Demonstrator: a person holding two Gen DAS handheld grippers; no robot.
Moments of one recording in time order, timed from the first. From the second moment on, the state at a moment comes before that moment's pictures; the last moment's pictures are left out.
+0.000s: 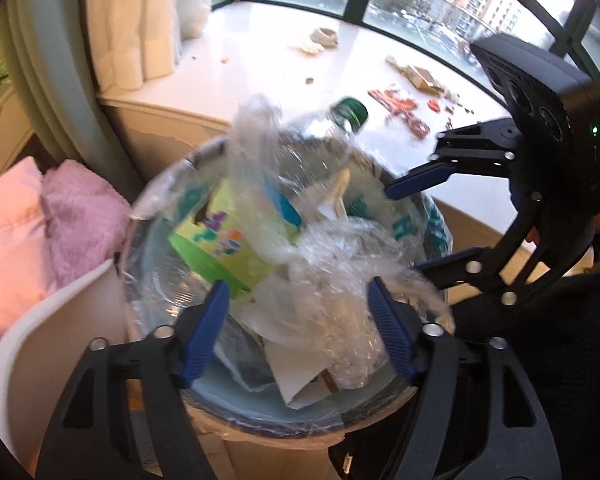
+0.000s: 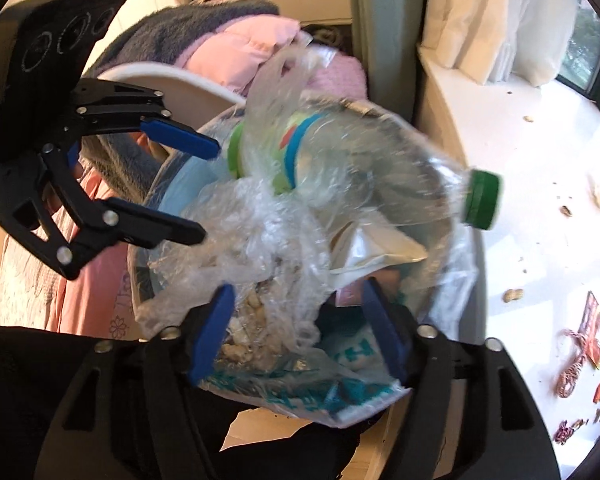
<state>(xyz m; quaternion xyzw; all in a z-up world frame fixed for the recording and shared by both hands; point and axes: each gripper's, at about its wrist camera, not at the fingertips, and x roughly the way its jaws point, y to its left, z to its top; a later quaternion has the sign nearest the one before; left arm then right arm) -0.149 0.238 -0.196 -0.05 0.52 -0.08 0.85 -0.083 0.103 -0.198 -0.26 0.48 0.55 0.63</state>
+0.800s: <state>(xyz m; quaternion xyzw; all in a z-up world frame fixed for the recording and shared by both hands) -0.023 0.146 -0.111 0.02 0.41 -0.17 0.89 0.024 -0.033 -0.108 -0.16 0.43 0.41 0.79</state>
